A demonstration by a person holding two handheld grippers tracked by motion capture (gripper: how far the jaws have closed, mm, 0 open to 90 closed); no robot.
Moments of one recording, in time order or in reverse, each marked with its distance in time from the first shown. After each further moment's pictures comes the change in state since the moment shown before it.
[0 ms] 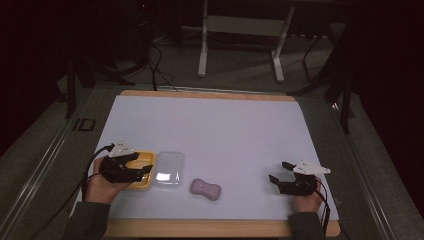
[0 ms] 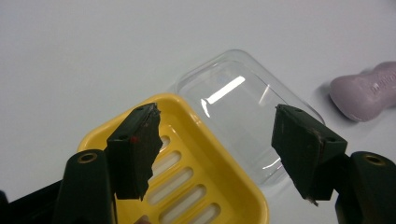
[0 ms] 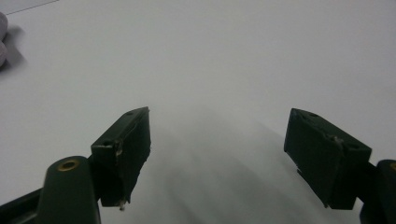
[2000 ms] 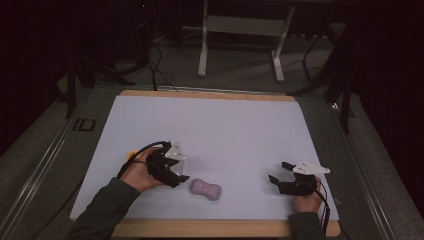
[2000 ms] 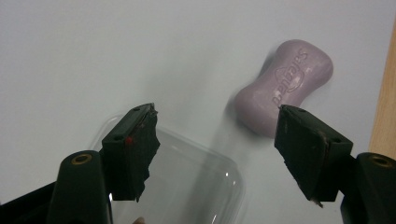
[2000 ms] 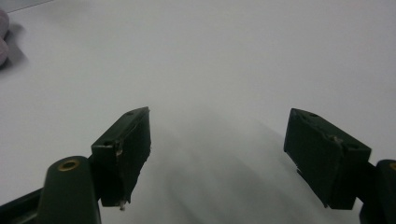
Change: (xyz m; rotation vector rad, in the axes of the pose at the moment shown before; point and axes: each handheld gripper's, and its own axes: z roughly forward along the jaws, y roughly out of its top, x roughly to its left) left arm -0.068 0.067 0.057 0.177 -0.247 0.430; right arm 0.000 0.000 0.000 0.003 0.005 -0.001
